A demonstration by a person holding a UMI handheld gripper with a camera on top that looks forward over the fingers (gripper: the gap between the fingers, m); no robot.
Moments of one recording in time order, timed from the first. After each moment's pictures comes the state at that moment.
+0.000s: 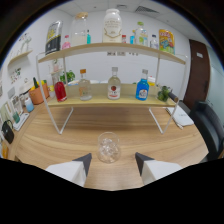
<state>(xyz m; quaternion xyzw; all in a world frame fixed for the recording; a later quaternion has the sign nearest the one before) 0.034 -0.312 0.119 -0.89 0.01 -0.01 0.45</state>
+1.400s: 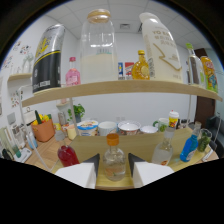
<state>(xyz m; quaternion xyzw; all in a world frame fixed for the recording) -0.055 -0.109 0.199 -0.80 0.00 0.04 0.60</state>
